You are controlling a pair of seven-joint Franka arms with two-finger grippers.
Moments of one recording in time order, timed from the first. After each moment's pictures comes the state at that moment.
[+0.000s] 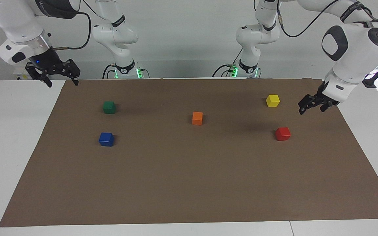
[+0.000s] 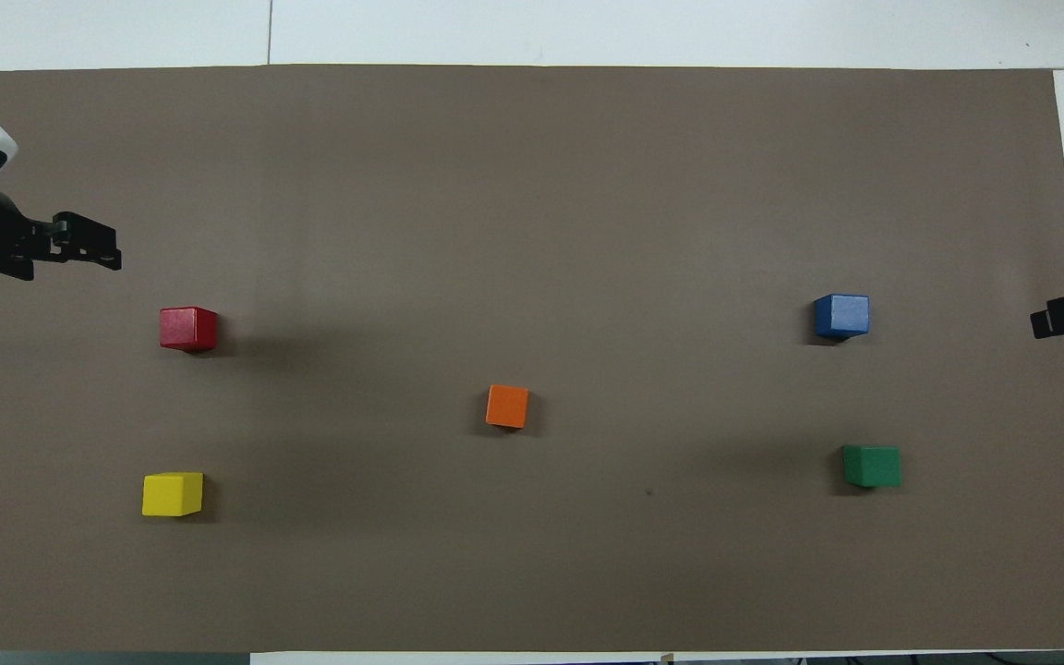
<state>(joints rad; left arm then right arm) 0.04 0.18 0.00 -1.71 0.00 1.86 0.01 -0.02 -0.09 -0.11 -1.69 0.06 1.54 -0.19</state>
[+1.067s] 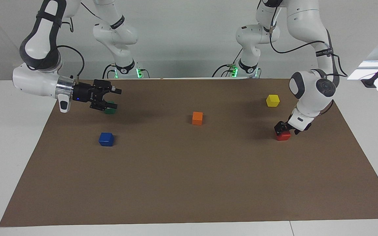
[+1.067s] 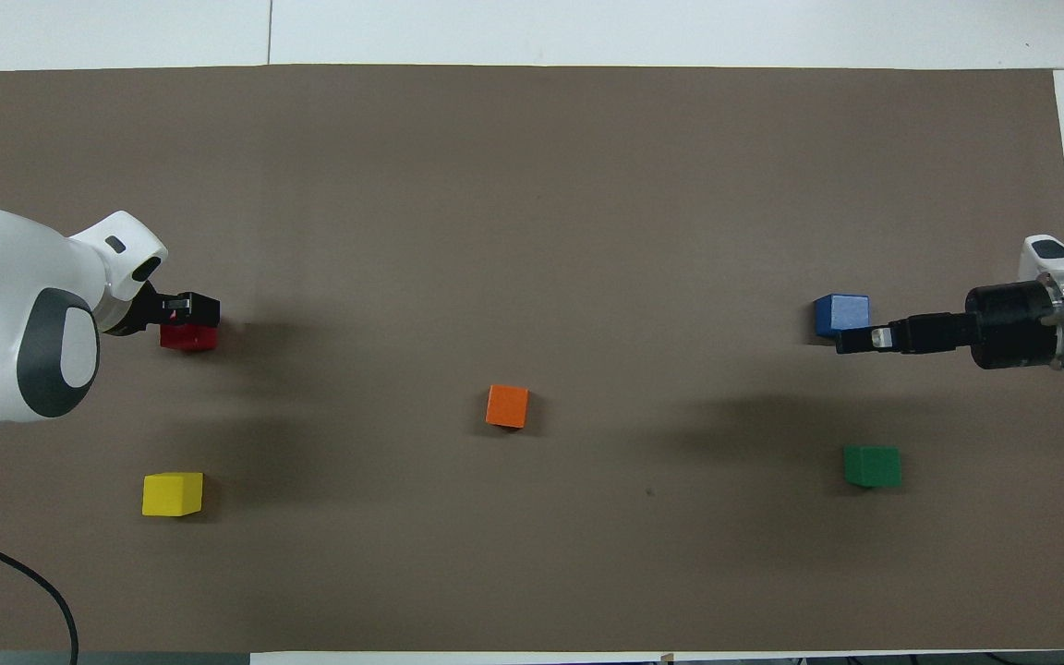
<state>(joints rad) 0.02 0.21 -0.01 -2.09 0.01 2.27 0.04 -0.16 0.05 -0.11 -2.09 1.15 1.49 -0.68</state>
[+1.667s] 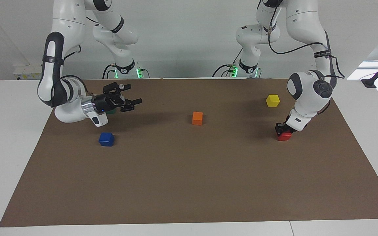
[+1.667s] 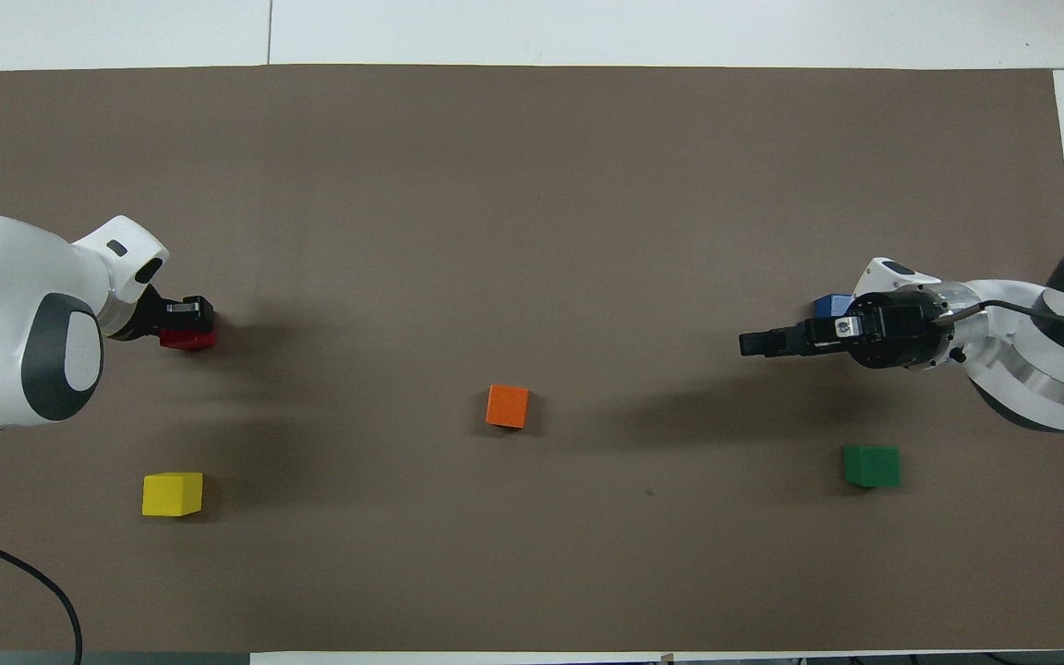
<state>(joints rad) 0.02 0.21 0.00 -2.09 -0.03 2.27 -0.05 -0.08 0.29 -0.09 -2.14 1.64 1.13 -0.81</state>
